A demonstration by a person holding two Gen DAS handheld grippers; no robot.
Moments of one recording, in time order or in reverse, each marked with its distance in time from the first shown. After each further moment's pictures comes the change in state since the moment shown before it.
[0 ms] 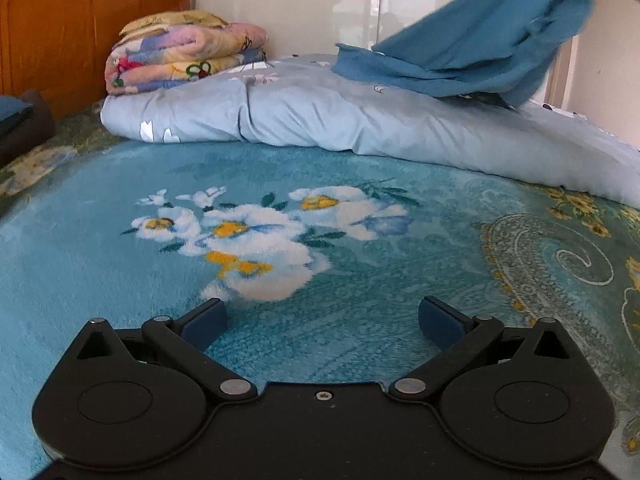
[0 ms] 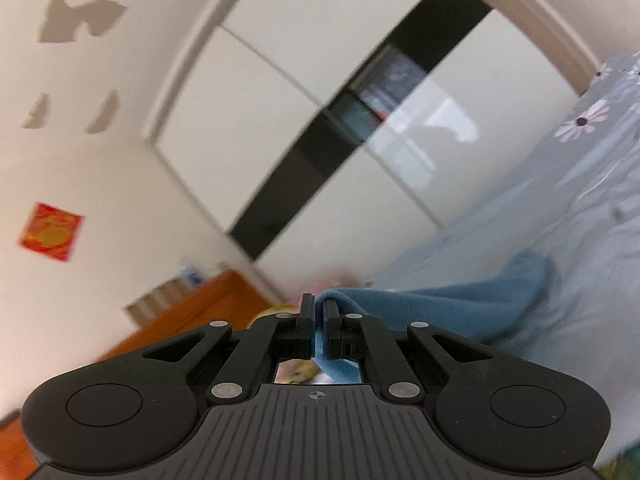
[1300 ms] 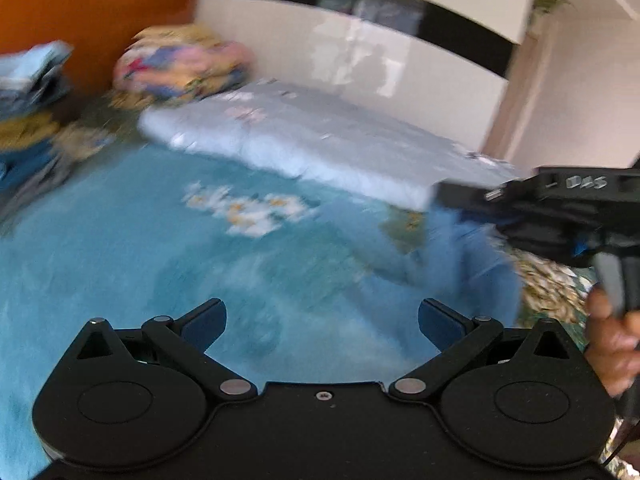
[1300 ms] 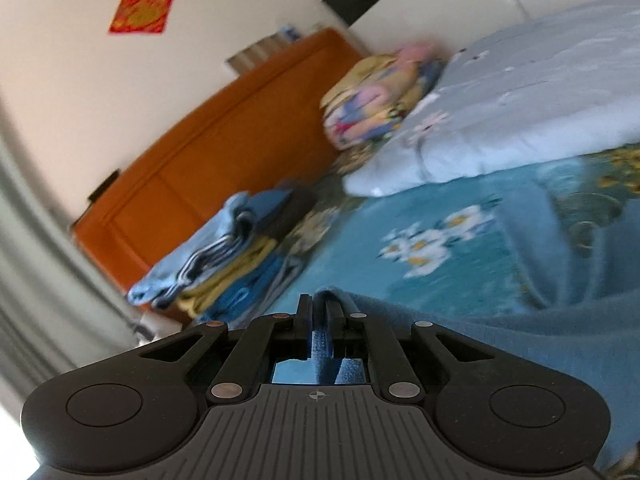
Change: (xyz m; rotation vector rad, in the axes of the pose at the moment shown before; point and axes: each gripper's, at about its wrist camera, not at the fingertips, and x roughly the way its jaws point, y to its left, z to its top) left arm -0.267 -0.005 -0.032 -0.062 -0.072 -0.203; right arm -0.170 0.137 -0.183 -0.086 0.699 0.190
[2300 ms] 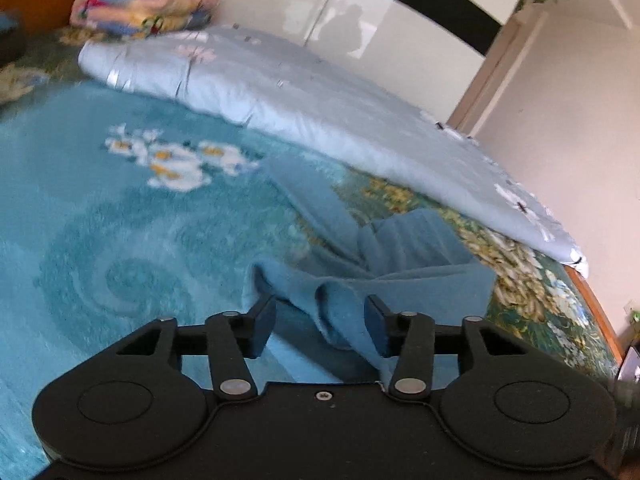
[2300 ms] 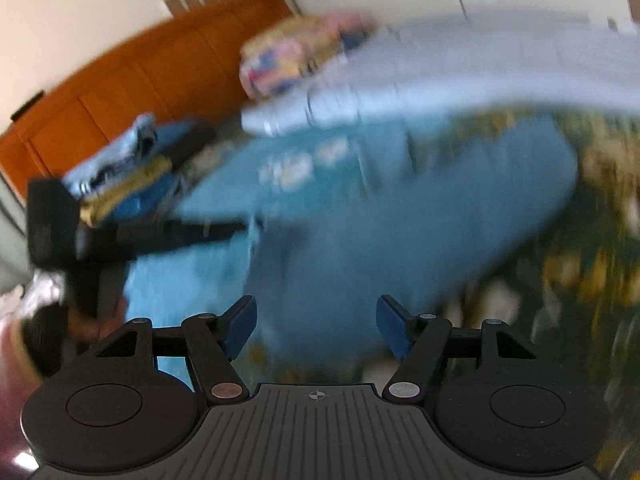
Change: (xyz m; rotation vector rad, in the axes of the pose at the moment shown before) left arm 0.088 0.004 -0.011 -0.146 0.174 -0.112; right arm -0.073 -0.042 -0.095 -0.099 0.141 -0.380
